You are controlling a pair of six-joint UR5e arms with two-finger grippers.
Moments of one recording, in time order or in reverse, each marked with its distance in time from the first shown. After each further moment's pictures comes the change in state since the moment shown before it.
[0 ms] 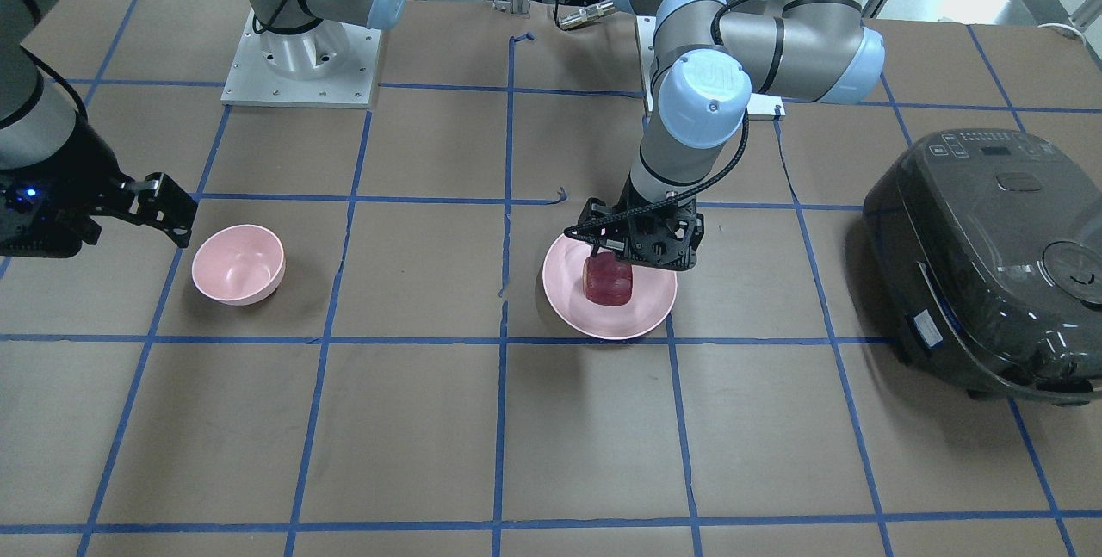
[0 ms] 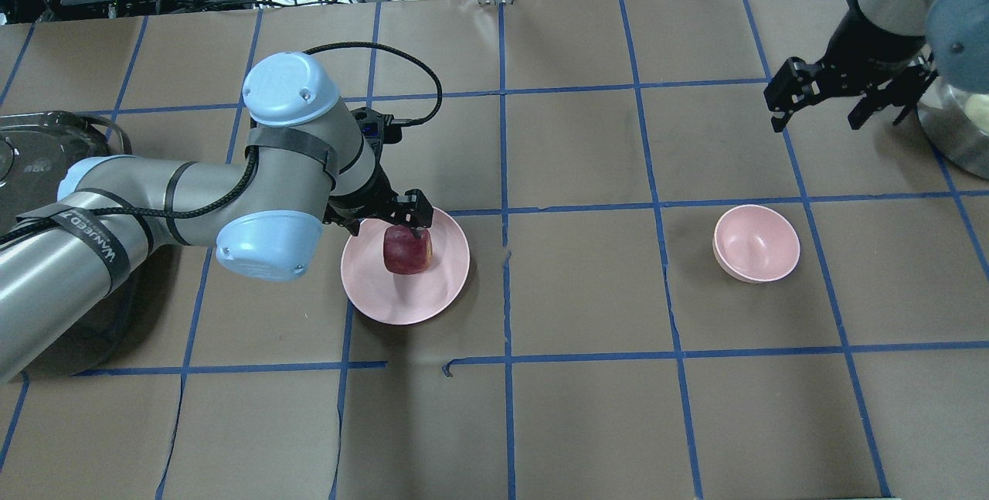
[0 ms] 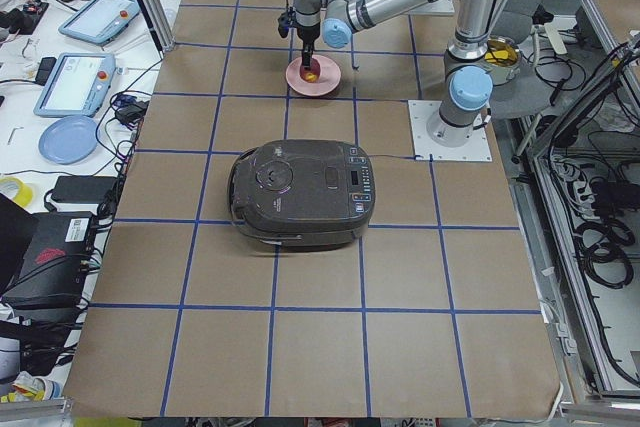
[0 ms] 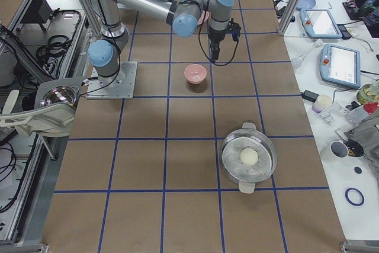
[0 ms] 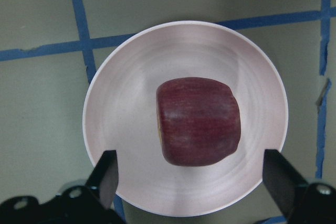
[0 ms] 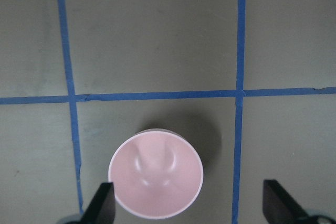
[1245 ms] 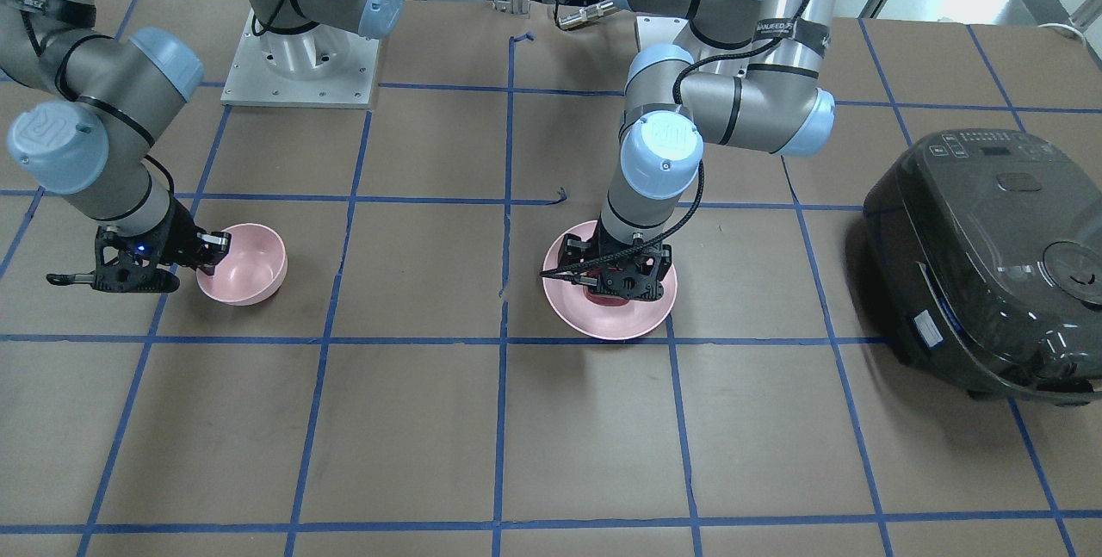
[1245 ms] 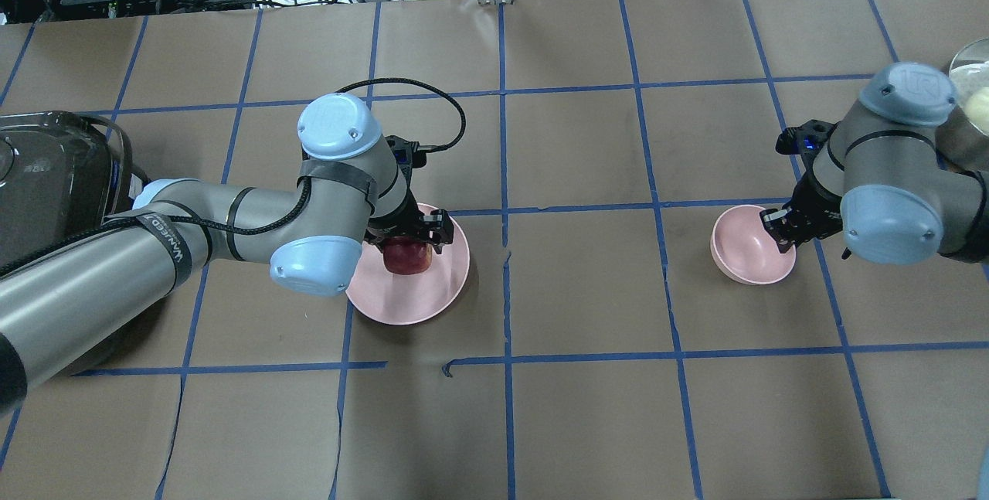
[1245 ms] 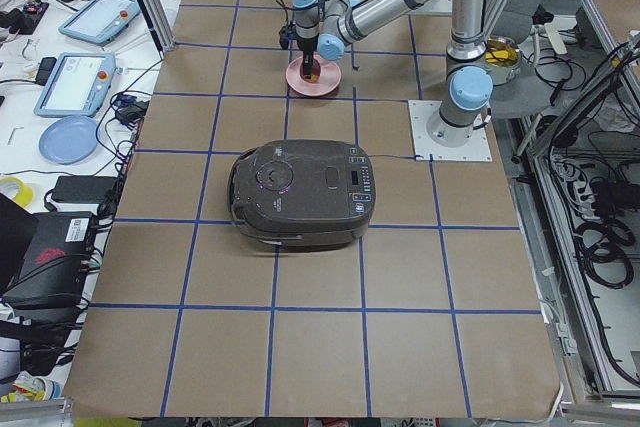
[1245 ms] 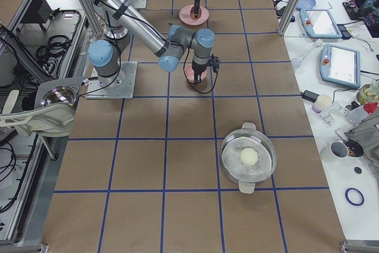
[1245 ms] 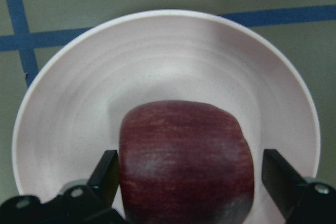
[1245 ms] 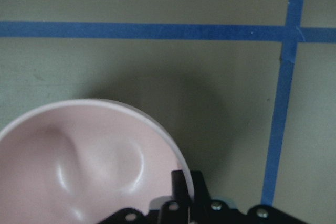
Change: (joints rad) left arm -0.040 -0.105 -0.023 0.135 0.003 -0.069; right arm -0.042 0.068 0.339 -0.371 -0.048 -0.084
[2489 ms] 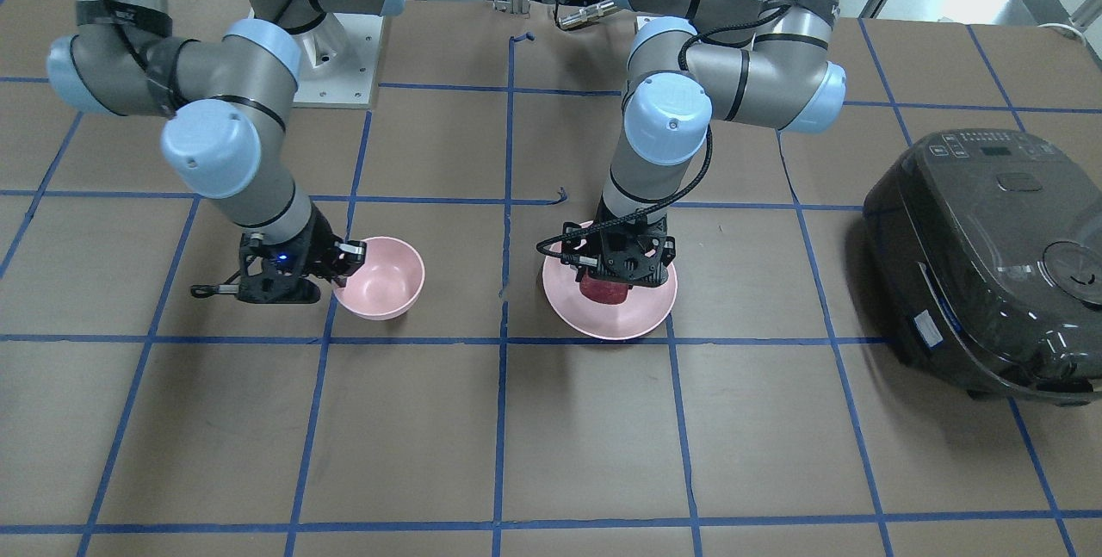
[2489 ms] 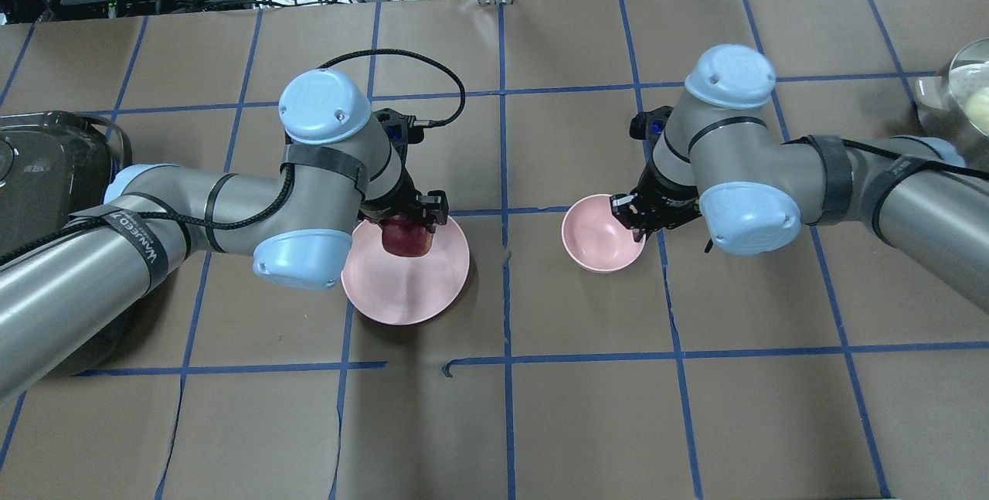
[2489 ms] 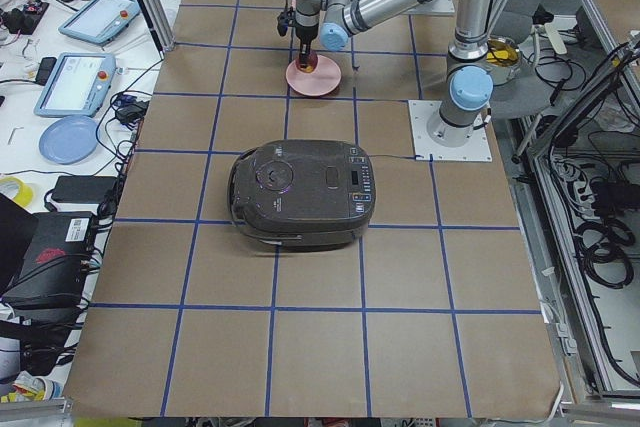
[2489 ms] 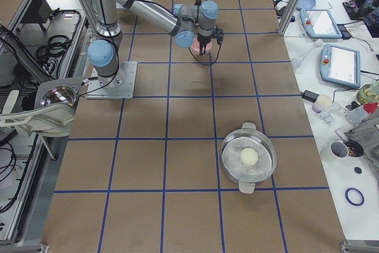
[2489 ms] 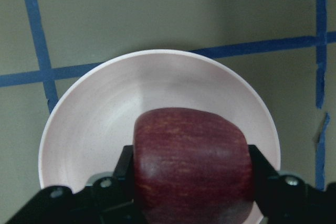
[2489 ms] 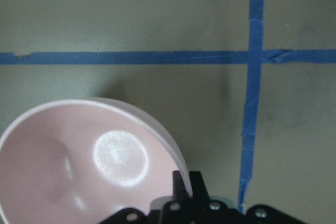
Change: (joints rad) left arm -0.008 0.076 0.028 -0.023 0.010 0.010; right arm 0.396 0.037 -0.100 0.074 0.162 0.398
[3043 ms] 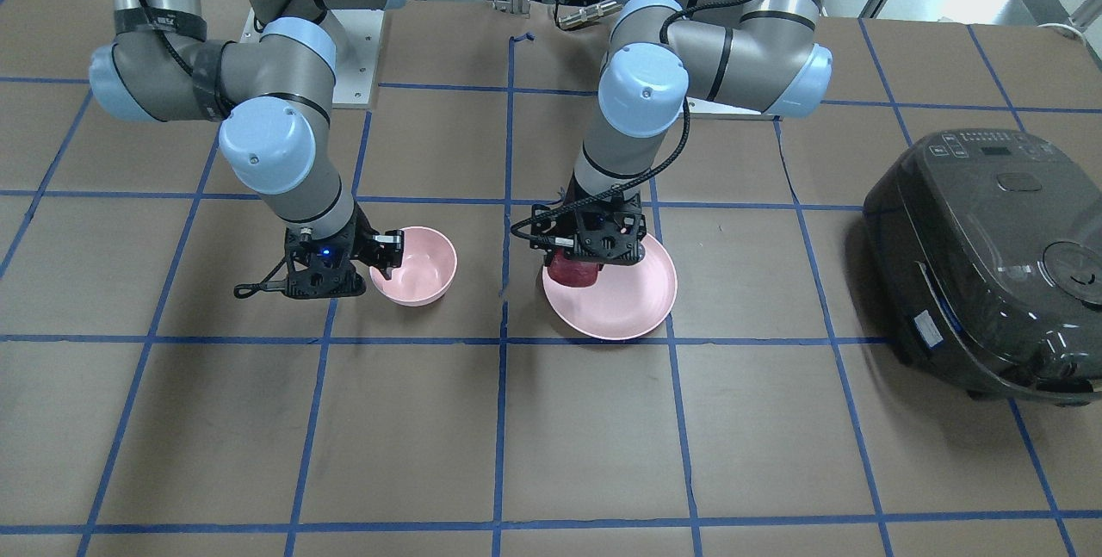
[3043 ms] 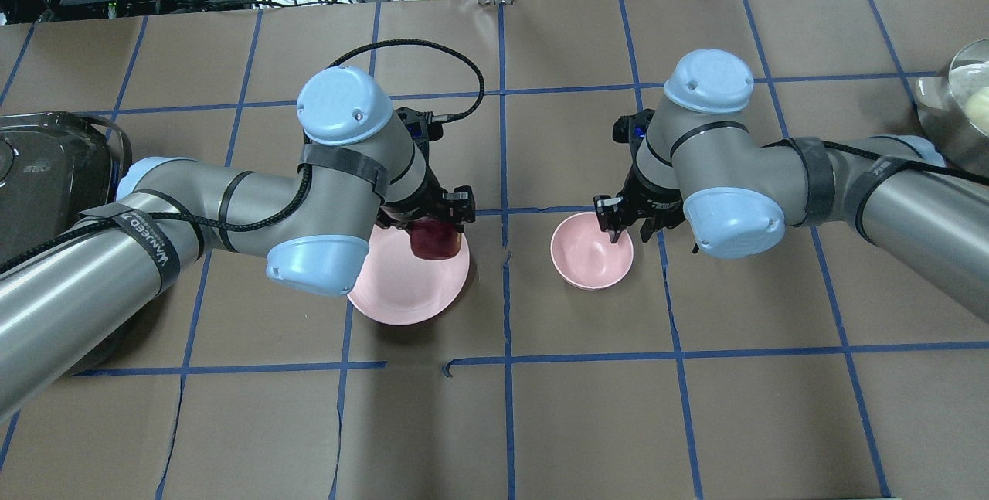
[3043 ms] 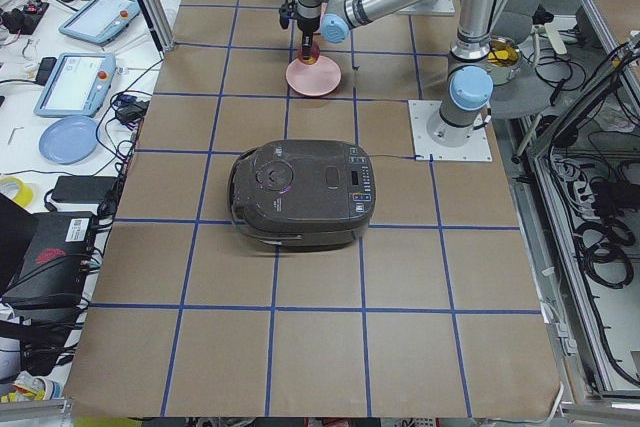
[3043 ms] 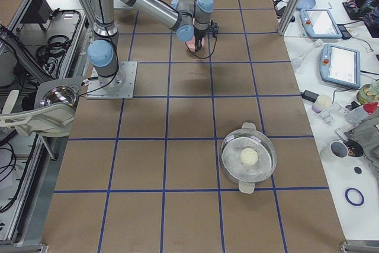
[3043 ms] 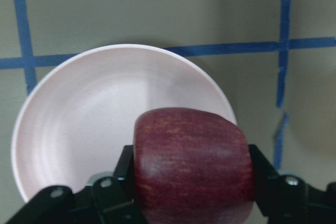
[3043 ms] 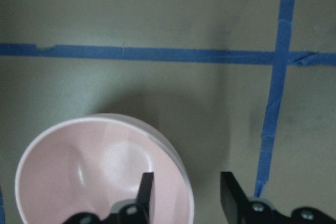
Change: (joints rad) left arm -0.082 0.020 0.023 -0.018 -0.061 -0.198; right arm 0.013 -0.007 -0.046 -0.004 -0.014 -0.007
